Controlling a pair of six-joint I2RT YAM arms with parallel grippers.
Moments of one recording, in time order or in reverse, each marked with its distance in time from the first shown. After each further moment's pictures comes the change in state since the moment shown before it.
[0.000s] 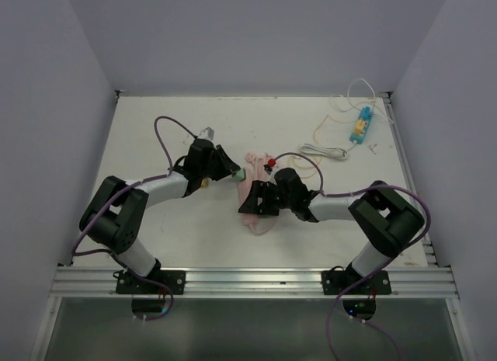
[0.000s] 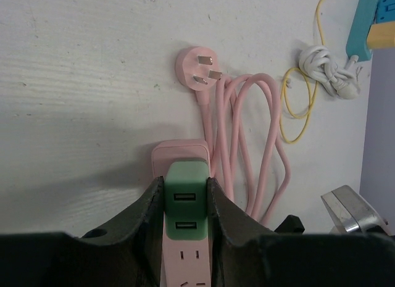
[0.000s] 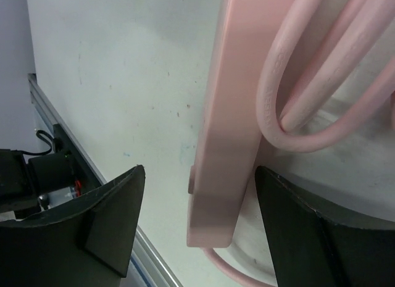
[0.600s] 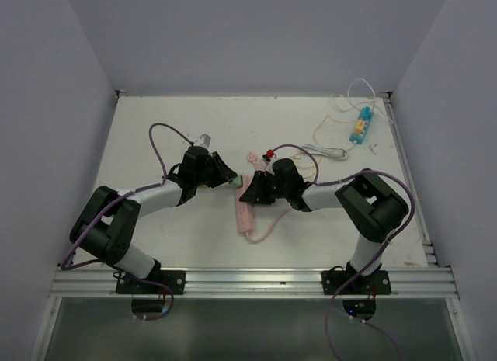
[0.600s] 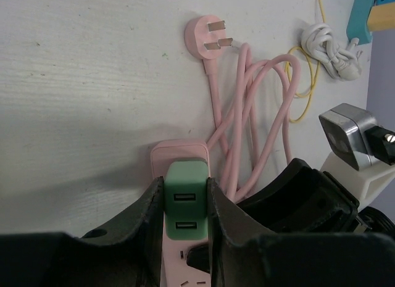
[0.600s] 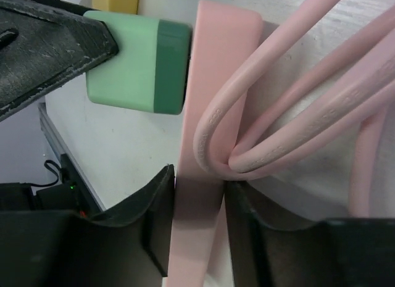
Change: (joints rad) left arm 0.000 -0.102 -0.111 0.008 0.030 0.009; right arm -0.066 0.150 0.126 0.032 -0.016 -0.019
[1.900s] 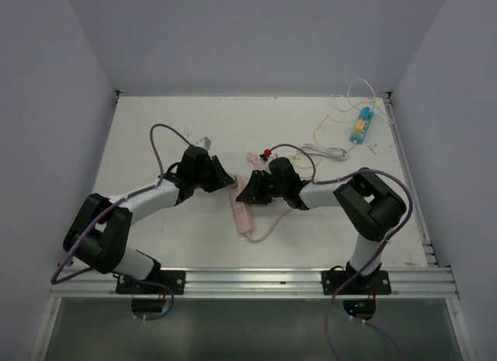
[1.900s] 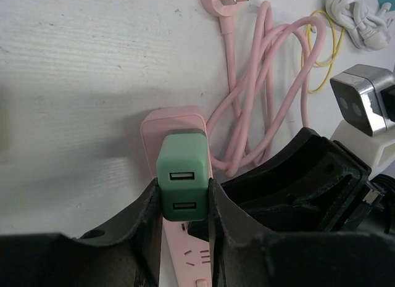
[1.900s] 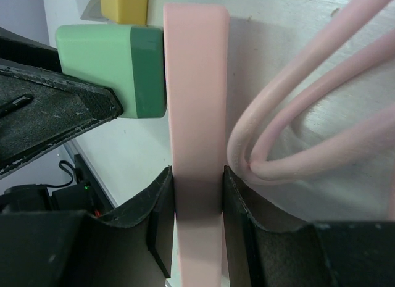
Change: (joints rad) left arm -0.004 -0.058 0.028 -0.187 0.023 0.029; right arm 0.006 0.021 0.024 -0.023 -0.010 0.050
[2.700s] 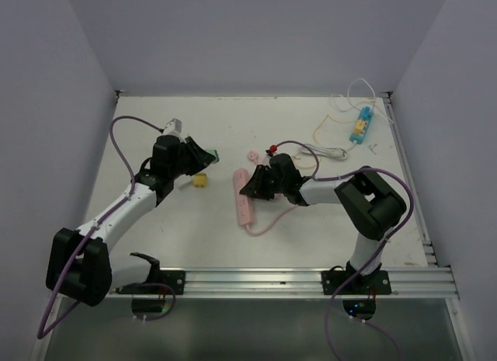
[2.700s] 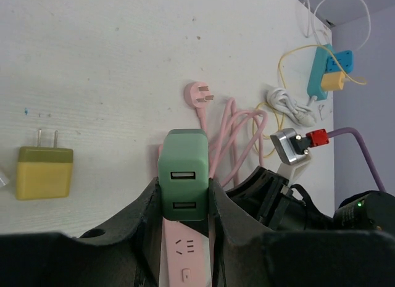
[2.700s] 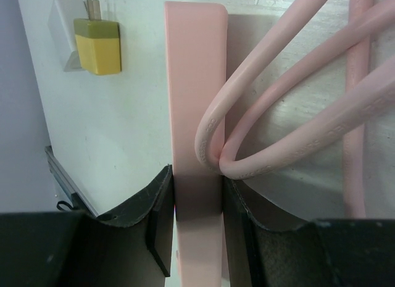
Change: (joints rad) left arm 0.152 -0.254 0.026 -0.052 -0.042 0.012; right arm -0.013 0.011 0.056 -0.104 0.125 0.041
